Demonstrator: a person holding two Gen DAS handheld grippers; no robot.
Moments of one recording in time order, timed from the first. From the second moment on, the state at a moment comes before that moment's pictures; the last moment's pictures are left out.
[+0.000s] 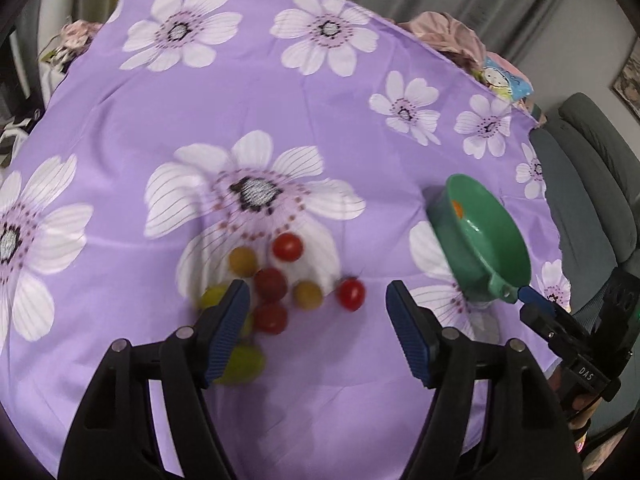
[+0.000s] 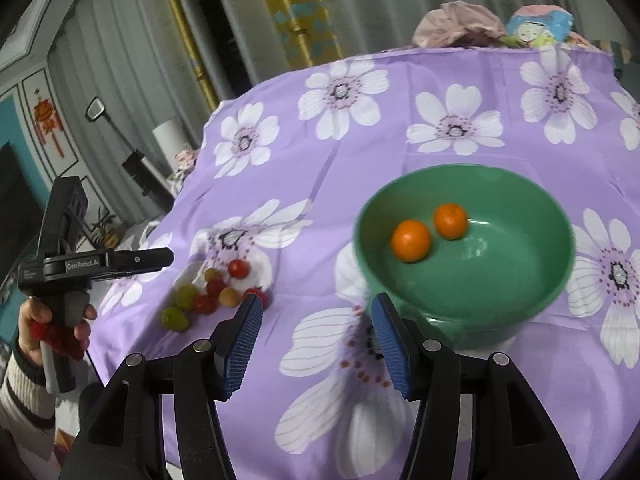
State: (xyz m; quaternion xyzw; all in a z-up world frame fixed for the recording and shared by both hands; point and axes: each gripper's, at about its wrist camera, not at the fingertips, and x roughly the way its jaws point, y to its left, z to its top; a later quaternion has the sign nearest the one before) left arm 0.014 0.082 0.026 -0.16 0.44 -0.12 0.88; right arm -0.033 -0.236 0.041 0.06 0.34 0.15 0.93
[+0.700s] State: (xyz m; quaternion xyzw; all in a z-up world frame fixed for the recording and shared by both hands) left arm -0.018 0.098 -0.010 -0.12 0.47 -0.14 0.86; right arm -0.022 -0.129 -0.005 -0.03 0.42 0.27 0.87
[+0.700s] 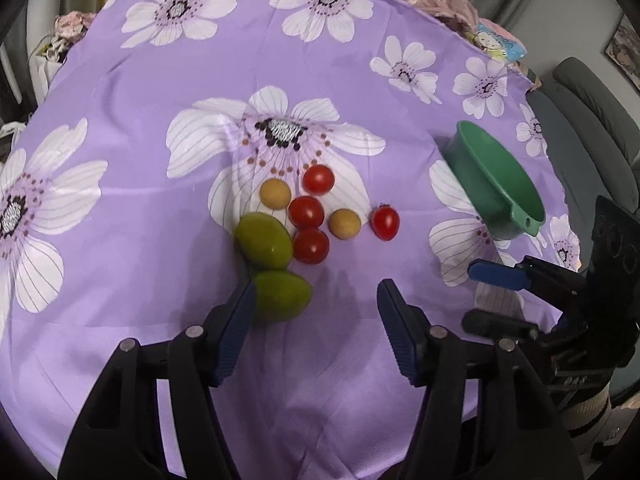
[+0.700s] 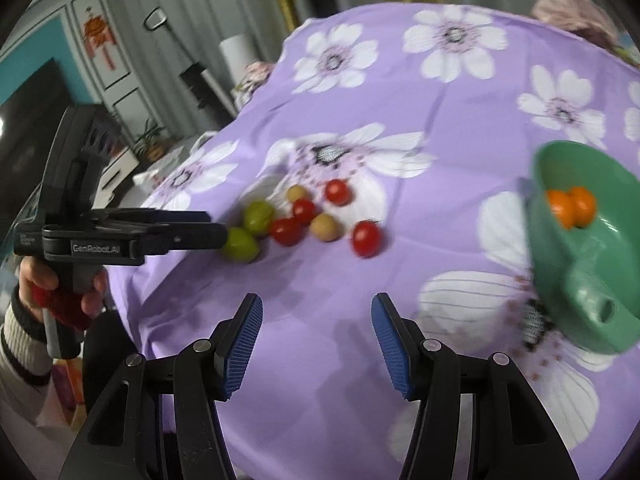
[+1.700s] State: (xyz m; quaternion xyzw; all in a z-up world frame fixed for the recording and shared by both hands) left arm 0.010 0.084 -0.033 -0.15 0.51 -0.19 0.82; right arm 0.016 -0.067 -0.041 -0.09 0.49 0.31 0.81
